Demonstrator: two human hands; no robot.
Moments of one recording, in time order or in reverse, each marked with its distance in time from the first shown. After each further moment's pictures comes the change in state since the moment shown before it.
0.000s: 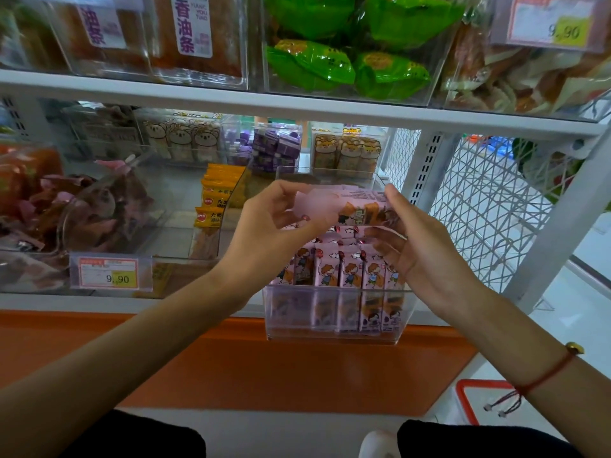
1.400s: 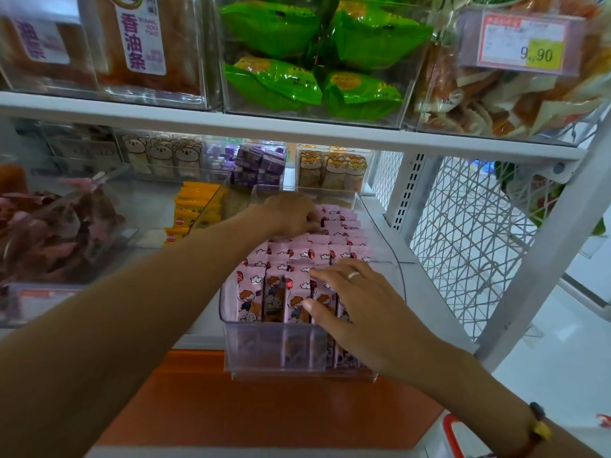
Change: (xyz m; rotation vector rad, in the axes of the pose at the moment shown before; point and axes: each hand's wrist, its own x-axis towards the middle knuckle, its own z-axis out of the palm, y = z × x) left_hand 0.166 -0.073 0.034 1.228 -0.584 0.085; right_hand -0.003 0.029 -0.014 -1.476 -0.355 -0.376
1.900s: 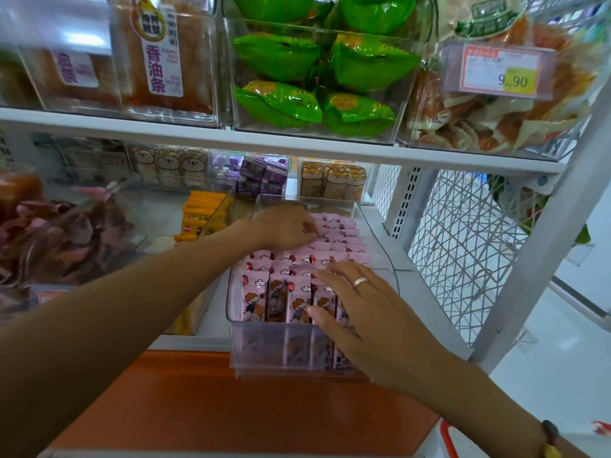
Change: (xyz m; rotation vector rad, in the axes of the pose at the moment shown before) left_hand -0.027 0.001 -0.005 -0.119 0.079 0.066; right_hand -0.016 -0.007 -0.008 -0.080 0.023 -0.016
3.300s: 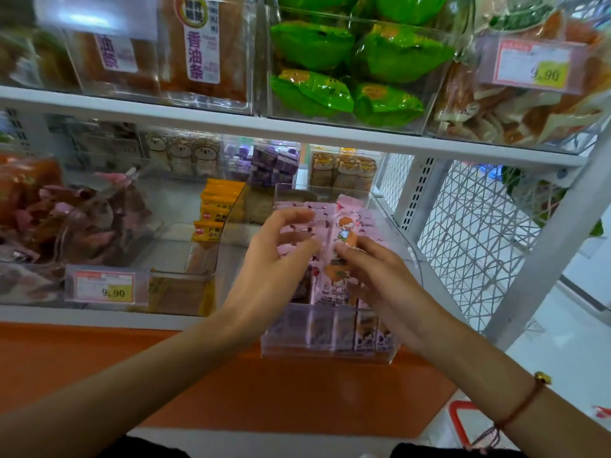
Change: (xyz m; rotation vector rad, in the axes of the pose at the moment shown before) left_hand -0.147 0.074 0.003 -1.057 0.557 -0.220; right_hand 0.028 -0.025 -0.005 1.343 0.063 0.445
